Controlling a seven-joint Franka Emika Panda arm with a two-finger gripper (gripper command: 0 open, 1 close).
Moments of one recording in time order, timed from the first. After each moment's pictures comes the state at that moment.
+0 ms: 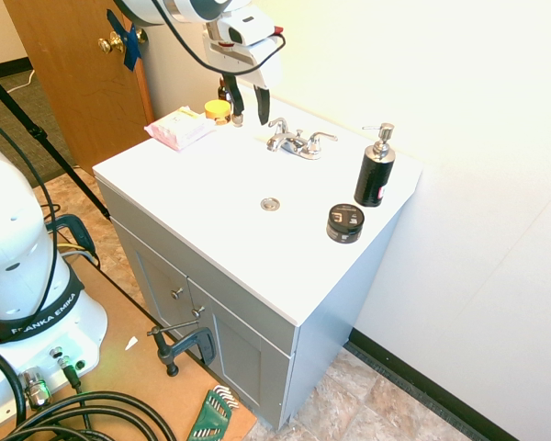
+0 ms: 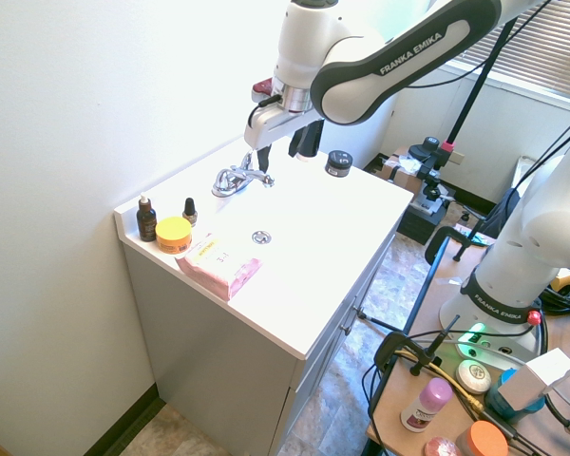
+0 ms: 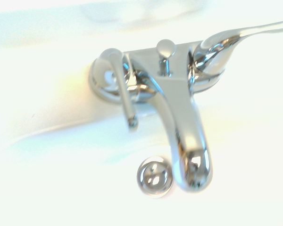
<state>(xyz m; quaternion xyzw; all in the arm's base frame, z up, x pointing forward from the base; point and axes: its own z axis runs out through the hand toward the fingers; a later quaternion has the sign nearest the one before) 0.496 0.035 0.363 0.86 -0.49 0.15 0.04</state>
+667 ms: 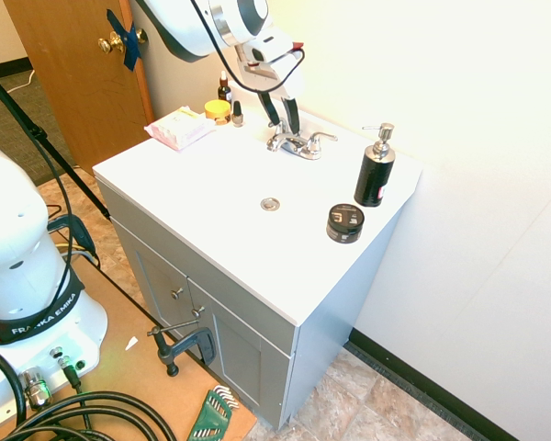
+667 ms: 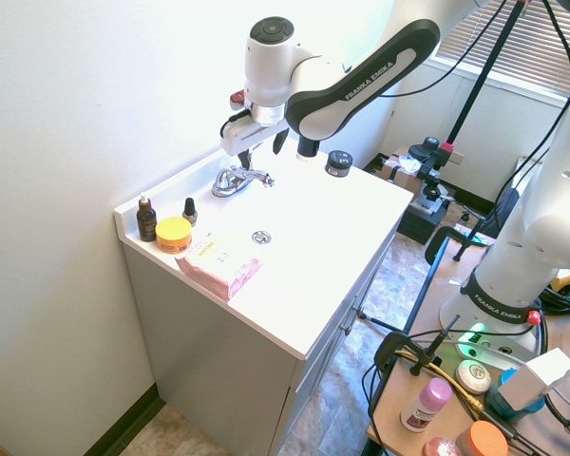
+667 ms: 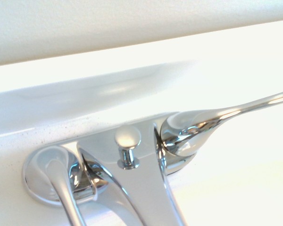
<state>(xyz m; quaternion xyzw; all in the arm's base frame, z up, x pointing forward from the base) 0.553 0.032 0.311 0.83 -0.52 0.18 0.09</state>
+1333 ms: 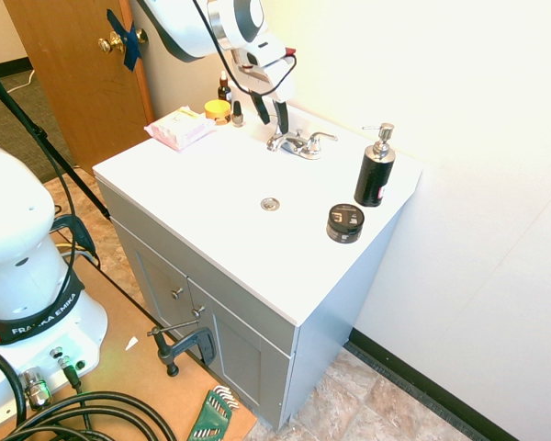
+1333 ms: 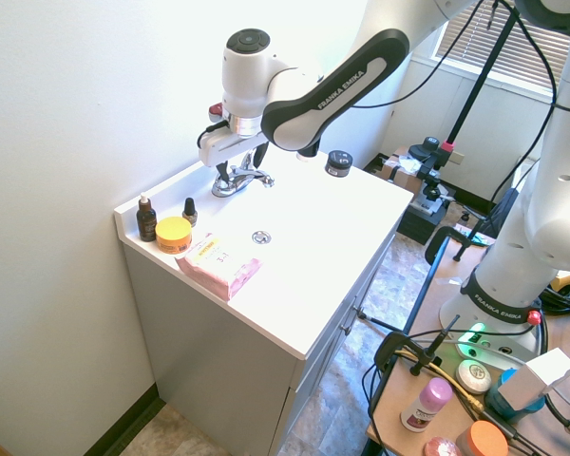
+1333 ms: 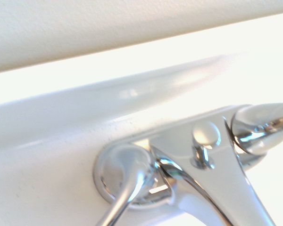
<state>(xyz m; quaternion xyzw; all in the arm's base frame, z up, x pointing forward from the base) 0.585 0.068 0.298 0.83 -0.53 0.17 0.05</state>
